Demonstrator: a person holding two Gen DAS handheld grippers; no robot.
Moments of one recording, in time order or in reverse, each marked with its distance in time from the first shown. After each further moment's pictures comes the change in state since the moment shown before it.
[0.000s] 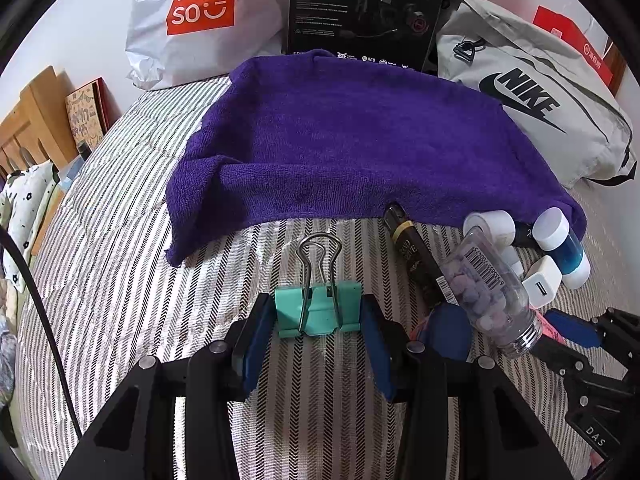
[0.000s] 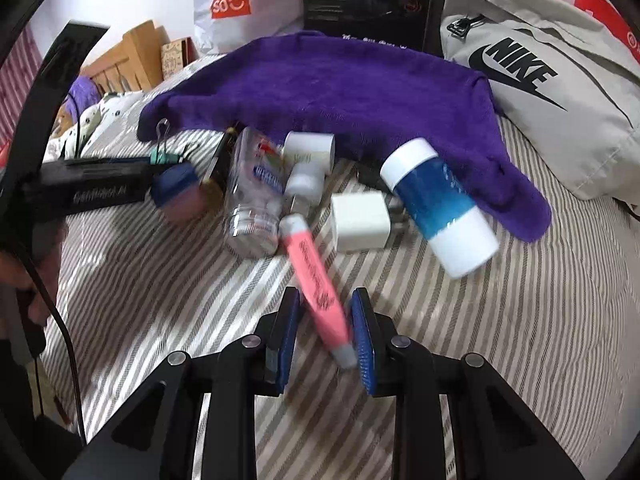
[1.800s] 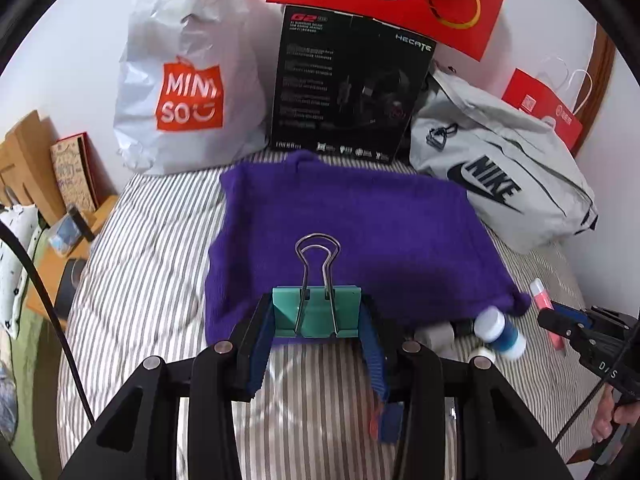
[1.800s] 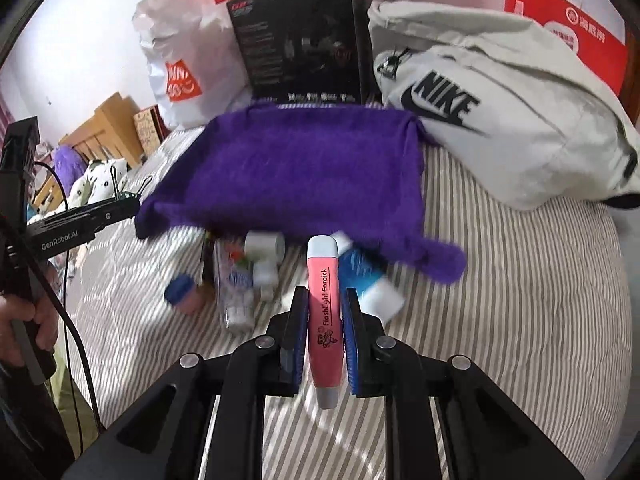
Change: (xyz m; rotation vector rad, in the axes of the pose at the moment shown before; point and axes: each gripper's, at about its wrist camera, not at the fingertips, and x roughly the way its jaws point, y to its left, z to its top) left arm -0.058 0.012 0.097 0.028 -0.120 -0.113; right arm -0.068 -0.051 0.052 0.190 -0.084 -0.007
